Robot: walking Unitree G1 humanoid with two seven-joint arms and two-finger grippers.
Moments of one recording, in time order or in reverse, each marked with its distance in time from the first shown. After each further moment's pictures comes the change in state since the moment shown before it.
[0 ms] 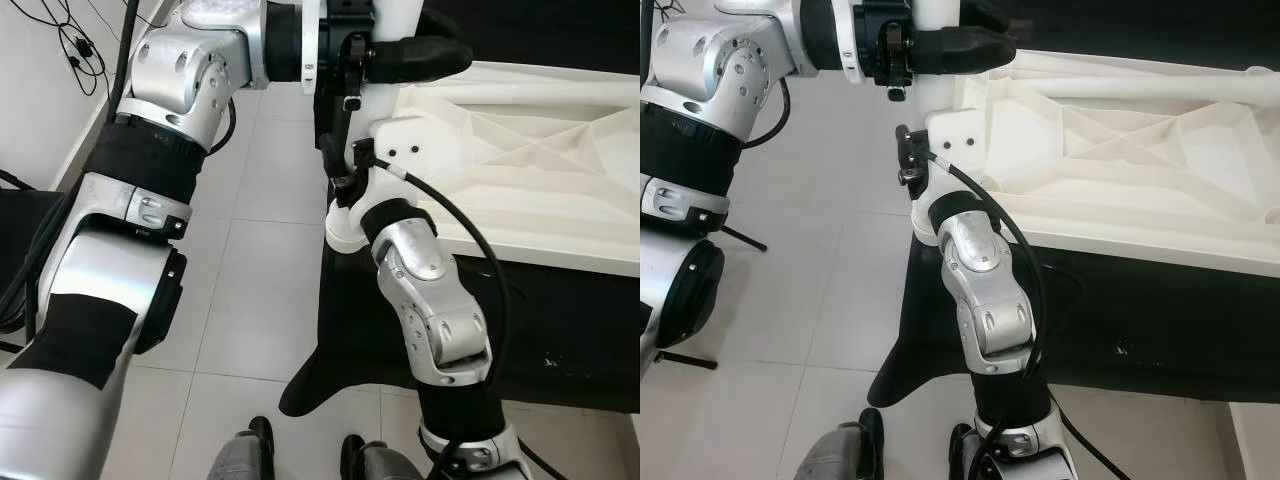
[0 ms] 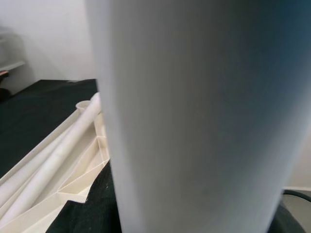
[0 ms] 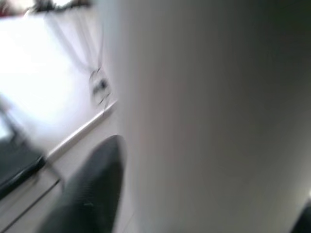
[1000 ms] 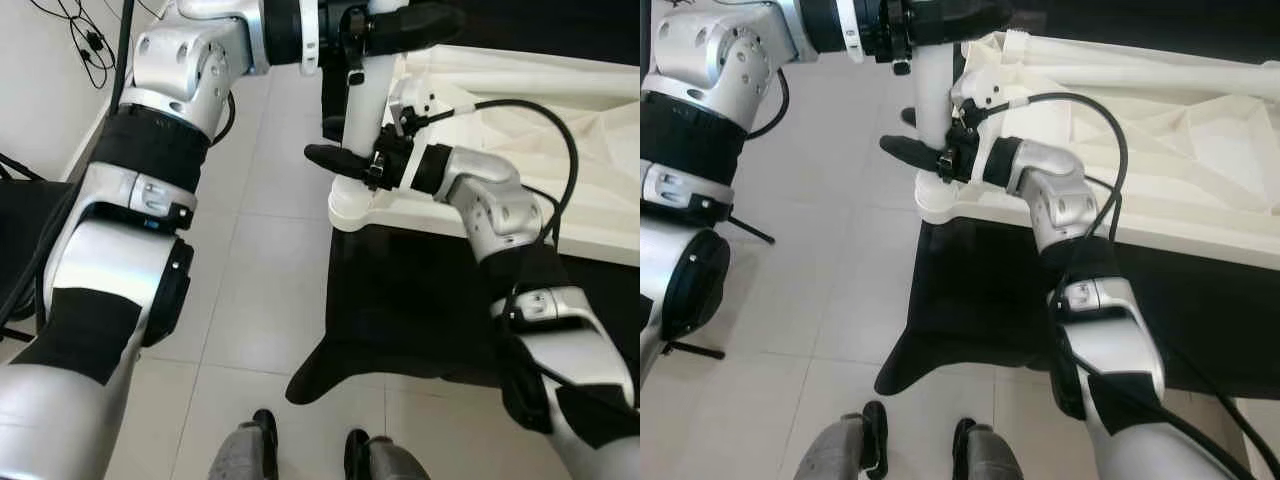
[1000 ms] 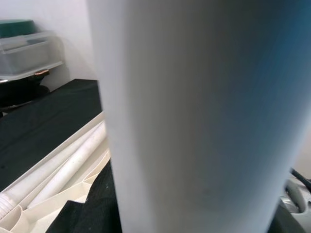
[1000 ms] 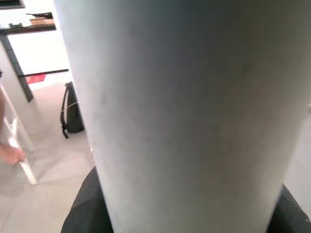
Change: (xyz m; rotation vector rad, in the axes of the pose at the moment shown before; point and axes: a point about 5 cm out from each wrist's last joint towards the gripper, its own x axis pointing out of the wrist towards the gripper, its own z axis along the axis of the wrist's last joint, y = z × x) left arm 0.003 0.006 0.003 -0.001 -0.029 0.019; right arm 0.045 -0.072 0.027 -0.084 -0.011 0.813
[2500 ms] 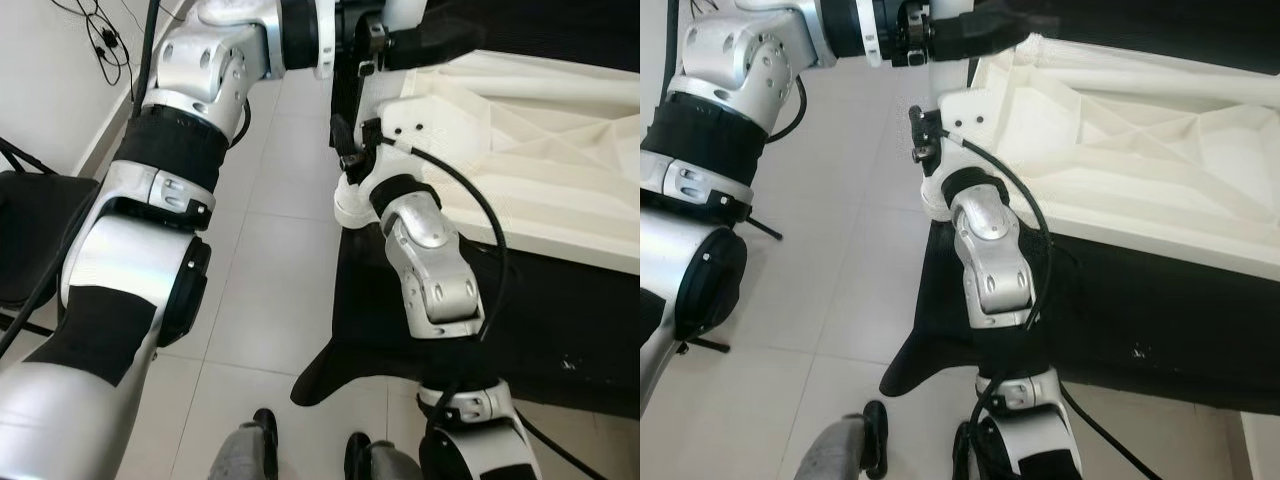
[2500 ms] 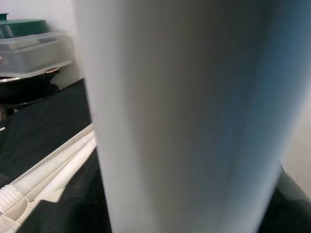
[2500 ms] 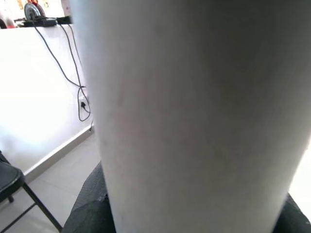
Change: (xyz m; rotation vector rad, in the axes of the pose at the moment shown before) left arm 0.008 0.003 -0.007 0.003 -0.002 0.034; right arm 0.022 0.053 -0.006 -0.027 -0.033 -0.948
